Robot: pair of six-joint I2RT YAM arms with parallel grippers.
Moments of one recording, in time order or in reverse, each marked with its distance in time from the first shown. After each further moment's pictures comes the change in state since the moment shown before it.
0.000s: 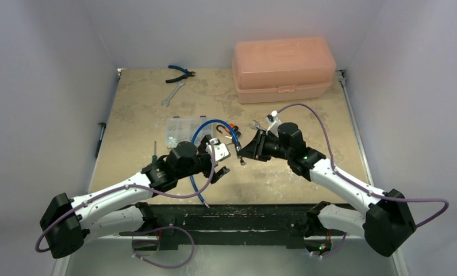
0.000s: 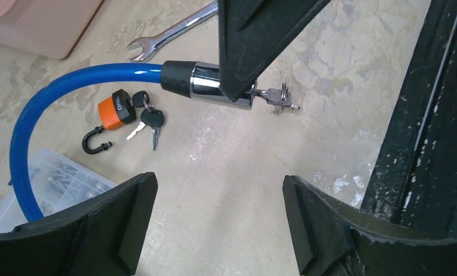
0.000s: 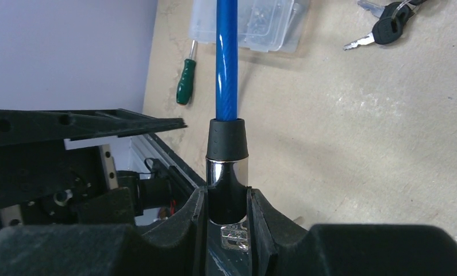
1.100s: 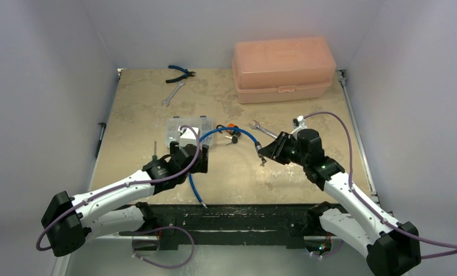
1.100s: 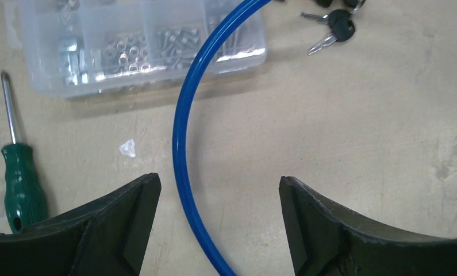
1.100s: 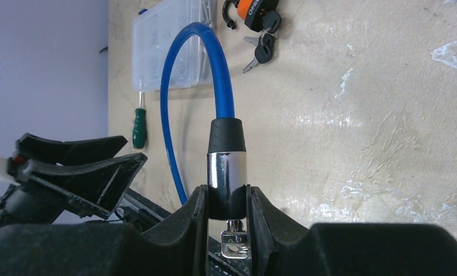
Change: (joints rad) left arm 0.000 0.040 0.061 -0.401 -0.648 -0.724; right arm -0.172 -0.227 -0.086 -0.192 0.127 -0.004
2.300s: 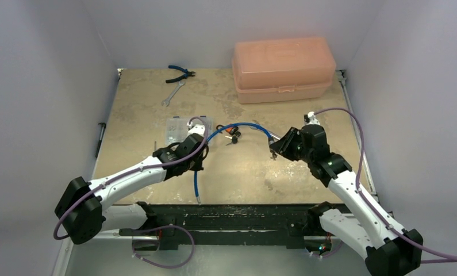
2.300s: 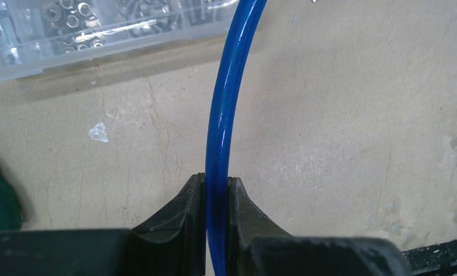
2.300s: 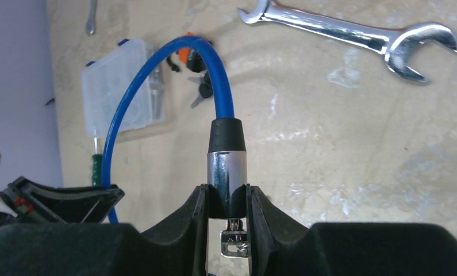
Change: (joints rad) left arm 0.110 0.177 0.095 -0.101 0.205 -0.031; right arm -0.030 -0.018 0.127 -0.205 0.187 -0.045
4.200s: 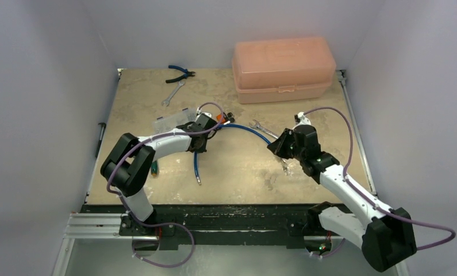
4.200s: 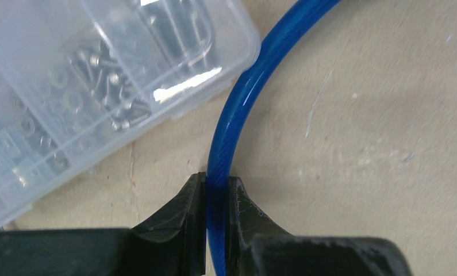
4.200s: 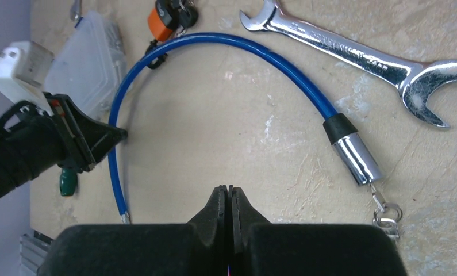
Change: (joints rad) left arm 0.197 0.554 0.259 0.131 -0.038 0.191; right arm -0.003 0.148 -0.116 0.246 -0.008 -0.088
